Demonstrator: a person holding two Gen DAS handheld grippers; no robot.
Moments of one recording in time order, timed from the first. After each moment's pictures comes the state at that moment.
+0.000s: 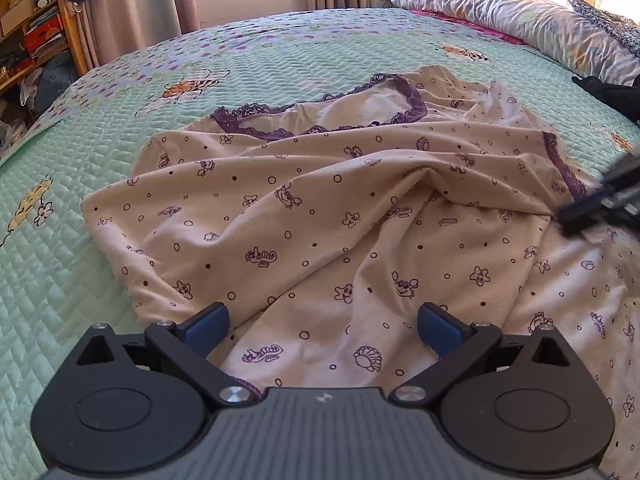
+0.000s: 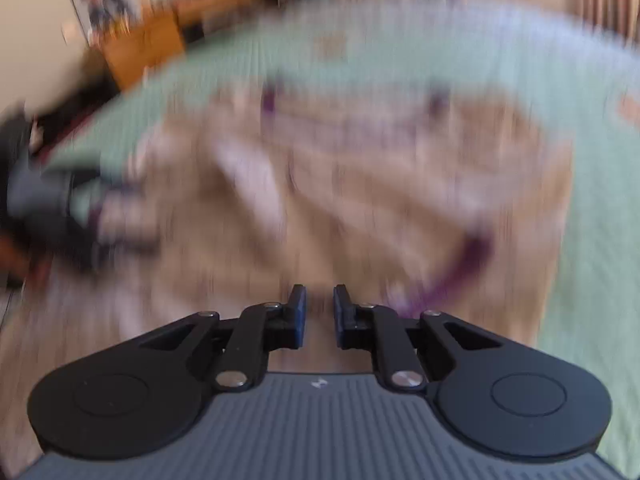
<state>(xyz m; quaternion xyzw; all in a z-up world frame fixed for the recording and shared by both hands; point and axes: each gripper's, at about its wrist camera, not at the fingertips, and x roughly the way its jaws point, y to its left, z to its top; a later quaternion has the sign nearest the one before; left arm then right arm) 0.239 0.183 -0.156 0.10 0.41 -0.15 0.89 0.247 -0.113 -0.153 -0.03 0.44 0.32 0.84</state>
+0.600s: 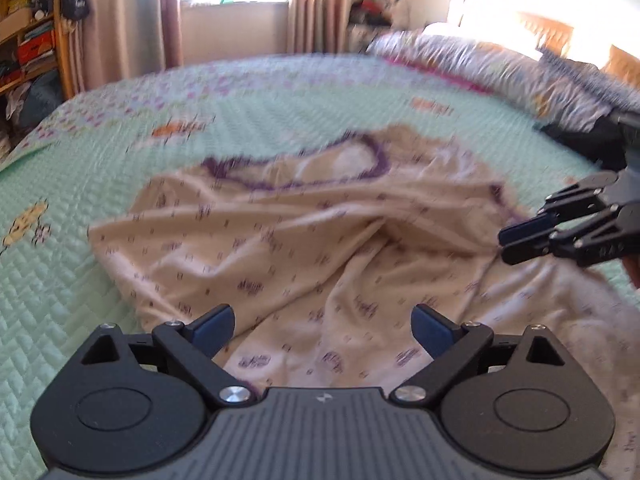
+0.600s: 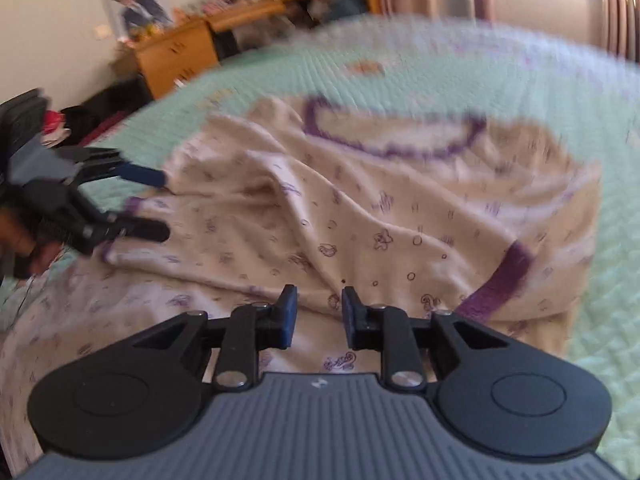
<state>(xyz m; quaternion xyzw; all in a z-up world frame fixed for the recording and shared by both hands) 0.205 0.207 -0.119 0.04 0.33 -0.20 0.92 0.217 -0.088 -0.137 -0.07 0.33 0.35 0.87</state>
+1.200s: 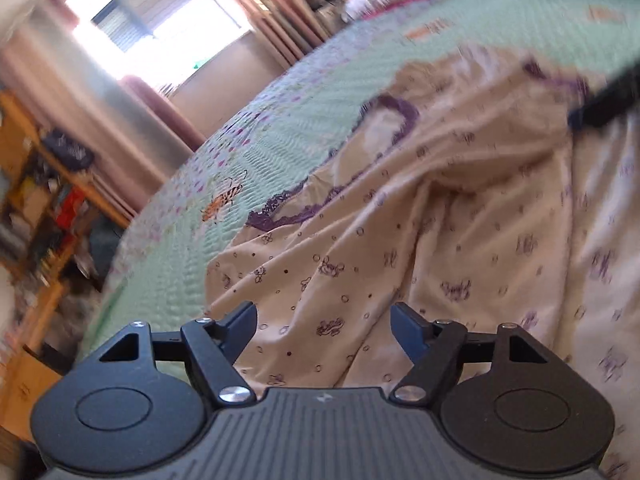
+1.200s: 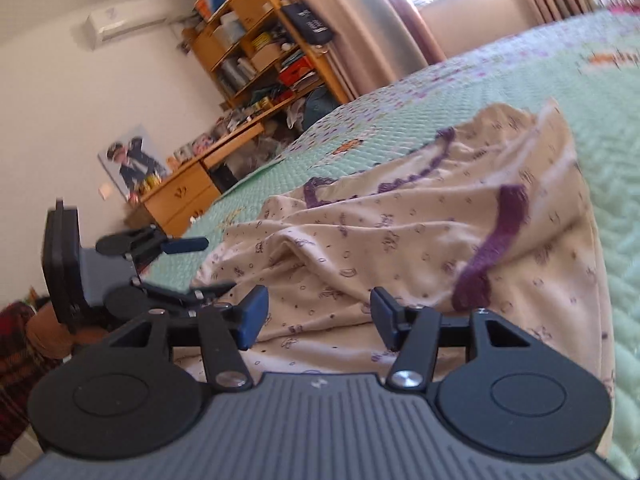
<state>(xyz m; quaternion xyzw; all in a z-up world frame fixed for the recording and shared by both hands) 0.219 0.140 -0.151 0.42 0.28 -0.11 0.86 0.205 -0.130 -0.178 0.22 0.27 0.33 0.87</state>
